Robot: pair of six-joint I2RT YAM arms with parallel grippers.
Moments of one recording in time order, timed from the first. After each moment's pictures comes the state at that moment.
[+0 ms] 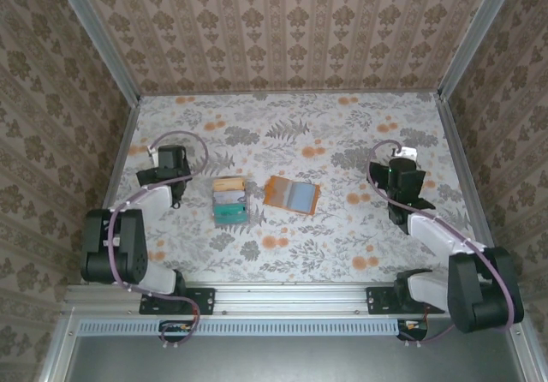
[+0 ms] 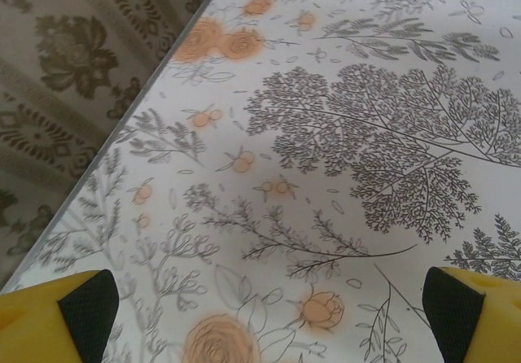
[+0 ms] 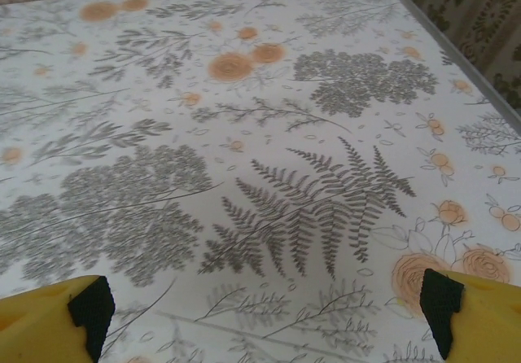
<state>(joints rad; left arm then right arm) -0.09 1.48 0.67 0.06 -0.51 -0.16 0.09 1.22 0.46 0.21 0.38 0.19</state>
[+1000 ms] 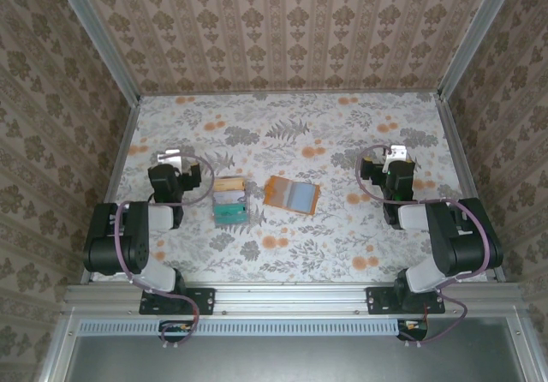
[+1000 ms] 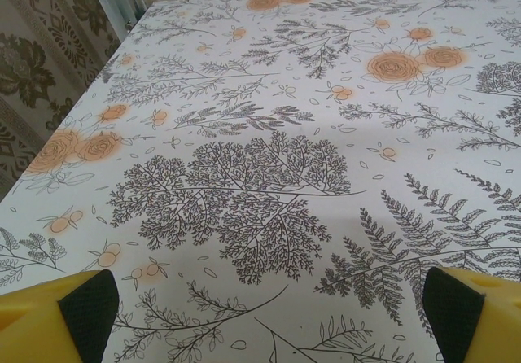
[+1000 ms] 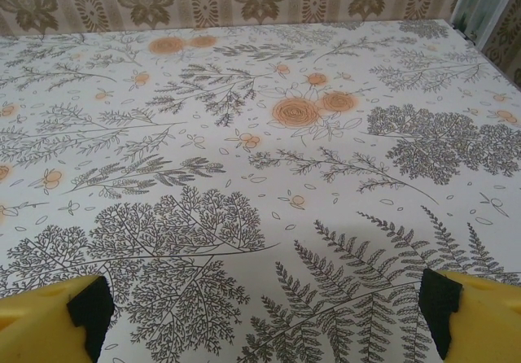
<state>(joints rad) -0.03 1.53 0.40 0.73 -0.12 0.06 0.04 1.52 0.40 0.76 0.20 0.06</state>
